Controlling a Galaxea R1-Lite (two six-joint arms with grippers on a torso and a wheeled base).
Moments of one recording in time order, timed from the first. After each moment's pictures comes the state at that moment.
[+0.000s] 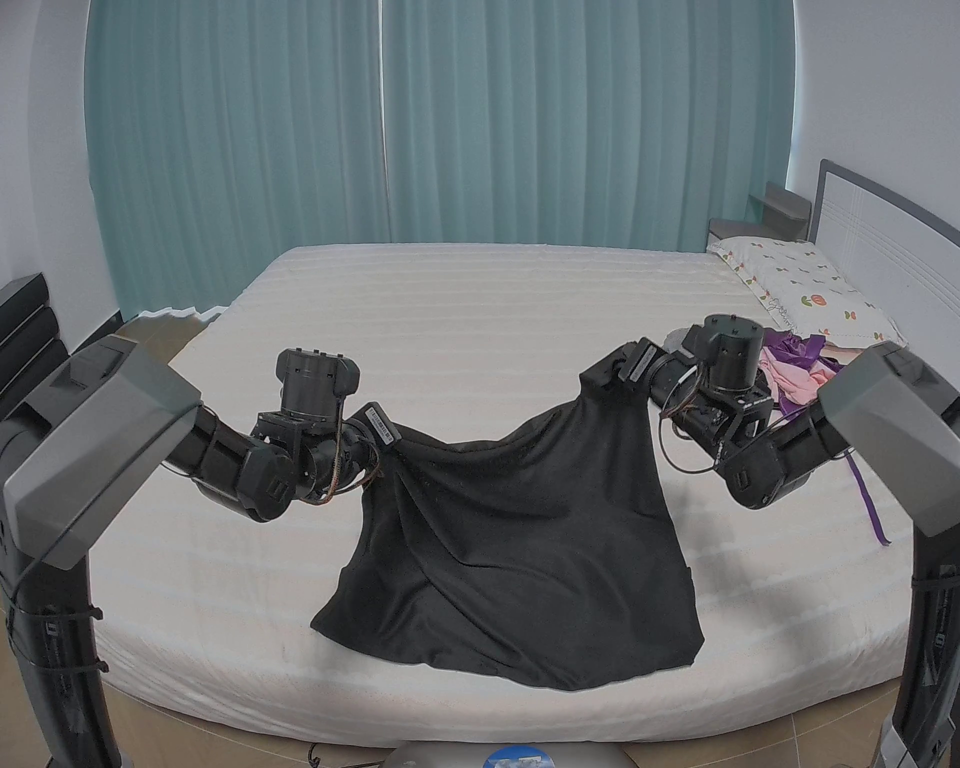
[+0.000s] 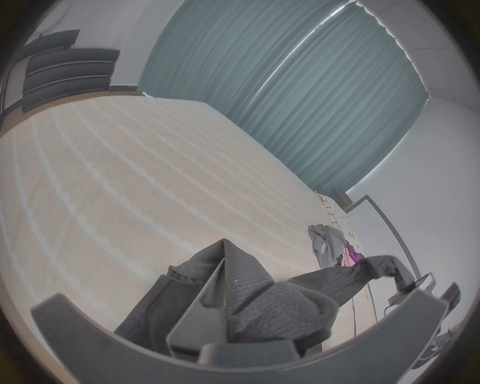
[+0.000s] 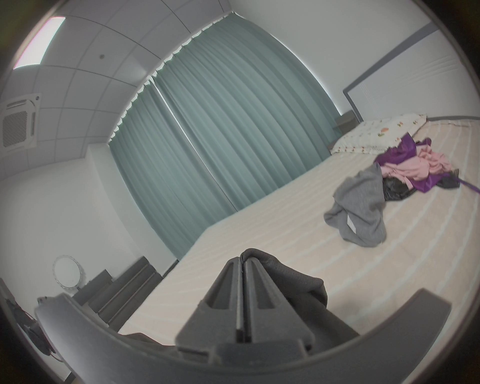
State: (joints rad) left arm -0.35 2.22 -1.22 -0.49 0.11 -0.80; right arm 0.35 2.30 -1.27 -0.97 -0.11 0.57
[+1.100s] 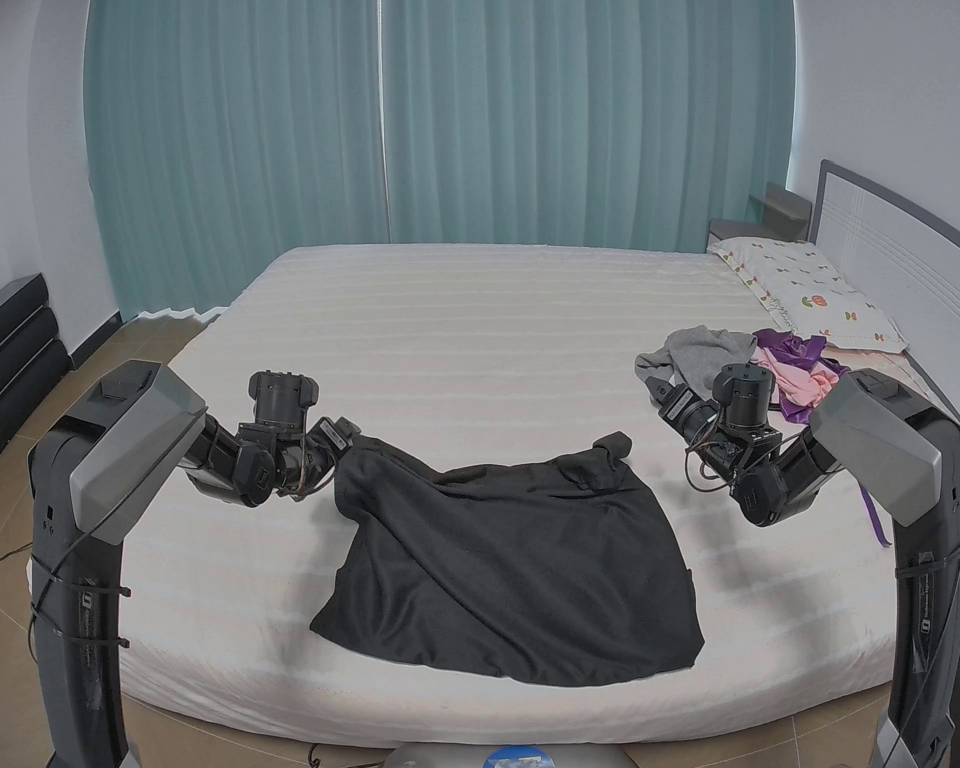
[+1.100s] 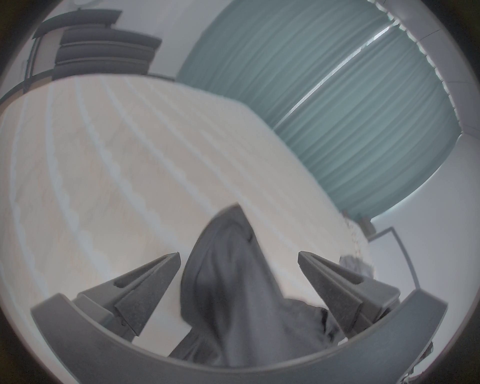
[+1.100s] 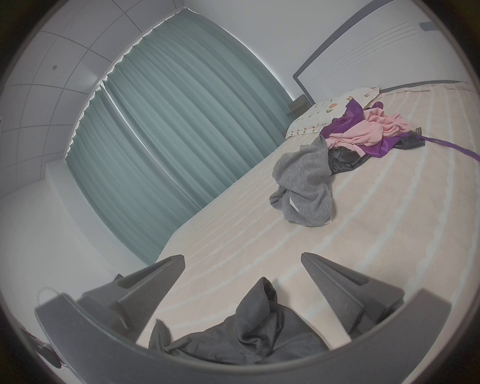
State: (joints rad) left arm -0.18 2.41 -1.39 -0.43 0.06 -0.89; right arm 0.22 2.42 -1.24 -0.98 -0.14 0.72
